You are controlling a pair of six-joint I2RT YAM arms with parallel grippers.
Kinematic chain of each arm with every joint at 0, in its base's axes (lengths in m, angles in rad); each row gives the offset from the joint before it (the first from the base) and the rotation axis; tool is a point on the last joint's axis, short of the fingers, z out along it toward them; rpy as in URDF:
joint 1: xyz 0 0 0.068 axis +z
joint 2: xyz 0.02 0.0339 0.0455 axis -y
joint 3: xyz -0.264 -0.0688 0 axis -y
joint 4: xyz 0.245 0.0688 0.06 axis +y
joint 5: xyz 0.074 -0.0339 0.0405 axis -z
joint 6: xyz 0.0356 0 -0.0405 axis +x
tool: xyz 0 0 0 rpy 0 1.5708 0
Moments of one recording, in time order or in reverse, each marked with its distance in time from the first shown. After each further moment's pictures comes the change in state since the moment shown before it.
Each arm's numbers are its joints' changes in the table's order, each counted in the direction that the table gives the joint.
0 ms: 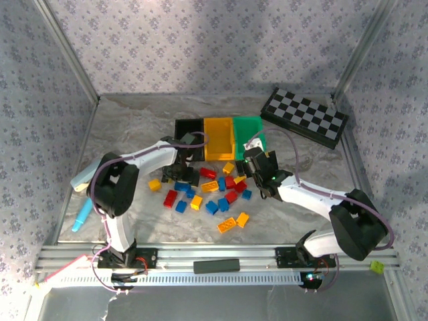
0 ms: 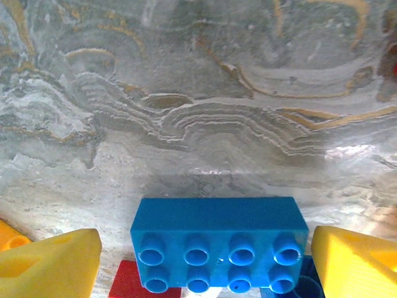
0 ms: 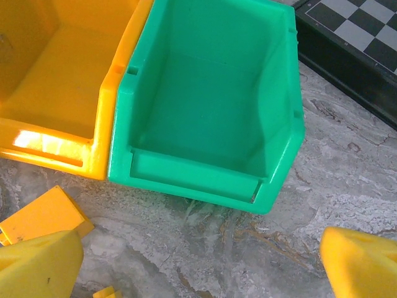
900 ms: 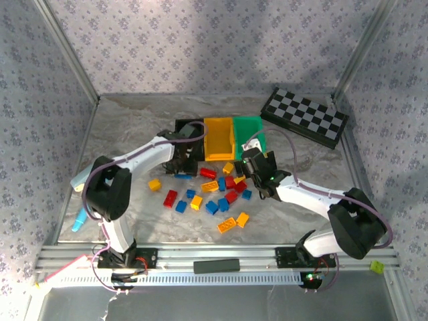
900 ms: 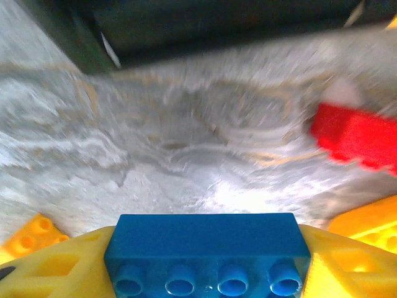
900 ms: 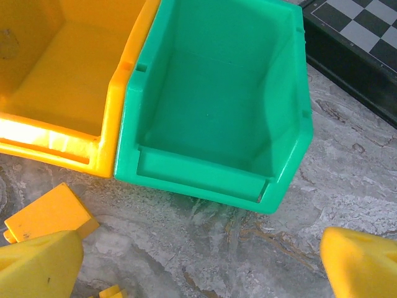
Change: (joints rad) left arm 0.005 0.058 0.117 0.019 -0.054 -0.024; right arm 0.015 -0.013 0.005 0.001 0.010 0.000
